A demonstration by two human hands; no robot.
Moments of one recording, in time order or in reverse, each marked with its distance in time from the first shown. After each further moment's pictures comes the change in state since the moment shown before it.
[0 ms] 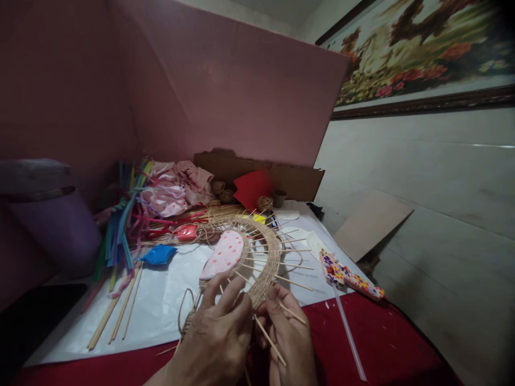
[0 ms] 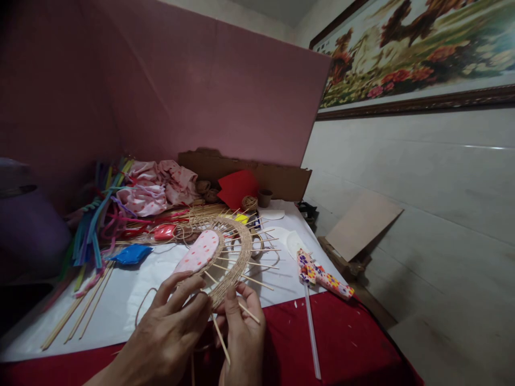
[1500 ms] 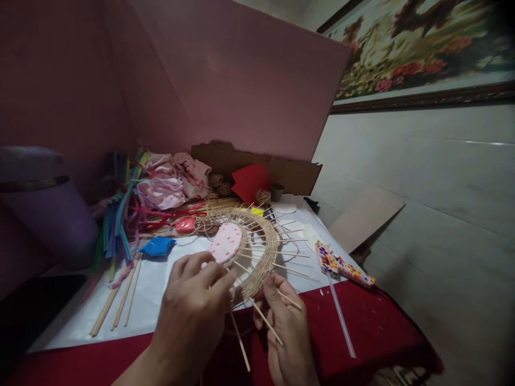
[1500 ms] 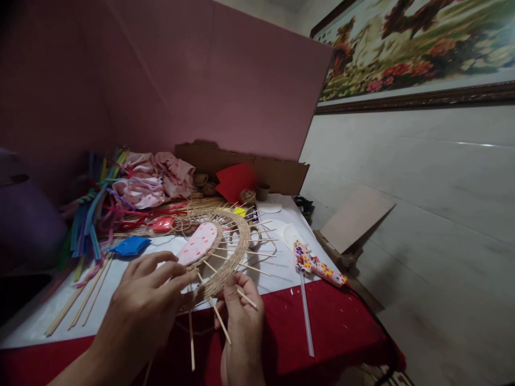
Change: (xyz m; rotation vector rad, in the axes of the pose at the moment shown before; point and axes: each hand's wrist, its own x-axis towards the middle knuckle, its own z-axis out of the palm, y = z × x) left_hand 0.012 -0.009 -0.033 0.121 0.035 -0.252; right_hand -0.009 -0.005 0.000 -0.078 -0.061 -0.078
